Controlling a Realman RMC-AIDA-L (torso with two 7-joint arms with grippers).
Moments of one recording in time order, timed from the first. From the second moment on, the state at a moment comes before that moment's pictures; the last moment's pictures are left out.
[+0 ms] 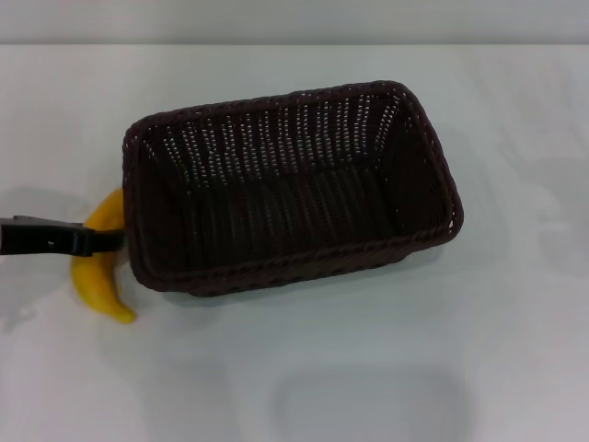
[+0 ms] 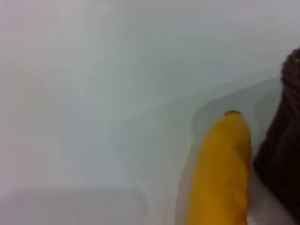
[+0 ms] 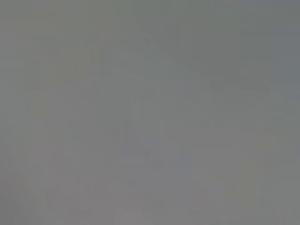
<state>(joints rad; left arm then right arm) -0.26 -2.08 1.19 1.24 -0.74 -1.14 0.68 0.29 2.00 -1.06 -0.43 2.54 1.09 -2.09</state>
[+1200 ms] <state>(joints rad) -0.28 -2.08 1.22 1.27 -0.56 -1.08 0.59 0.30 2.00 -1.06 -0.43 2.54 1.09 -2.09</state>
